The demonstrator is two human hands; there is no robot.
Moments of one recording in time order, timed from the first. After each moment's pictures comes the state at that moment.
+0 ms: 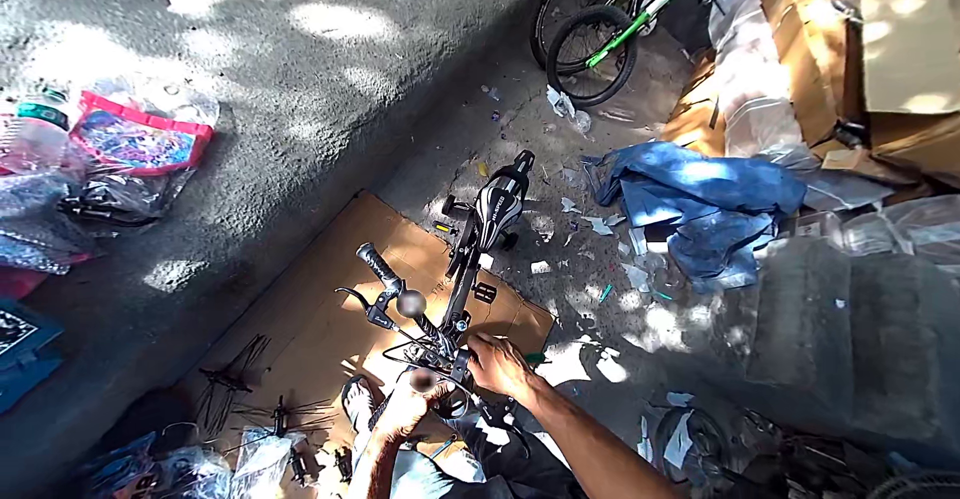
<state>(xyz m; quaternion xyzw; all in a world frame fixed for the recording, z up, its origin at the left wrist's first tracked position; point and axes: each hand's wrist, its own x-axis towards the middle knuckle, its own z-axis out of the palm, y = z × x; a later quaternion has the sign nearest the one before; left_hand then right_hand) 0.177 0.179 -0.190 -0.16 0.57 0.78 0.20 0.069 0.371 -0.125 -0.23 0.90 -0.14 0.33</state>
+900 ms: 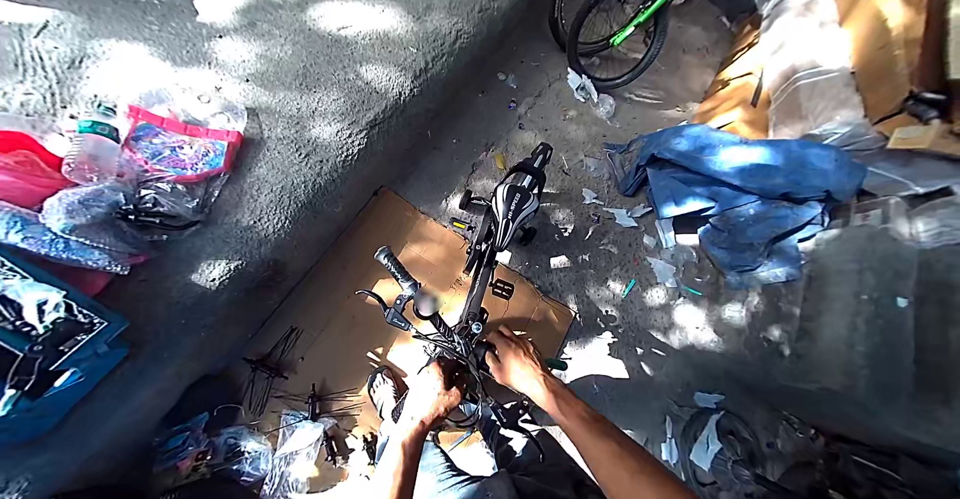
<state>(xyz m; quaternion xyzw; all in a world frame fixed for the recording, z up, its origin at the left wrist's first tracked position) 0.134 0.174 -0.138 -0.07 0.81 0.44 0.38 0.058 0.366 -0.107 -0.15 0.91 -0.11 0.38</state>
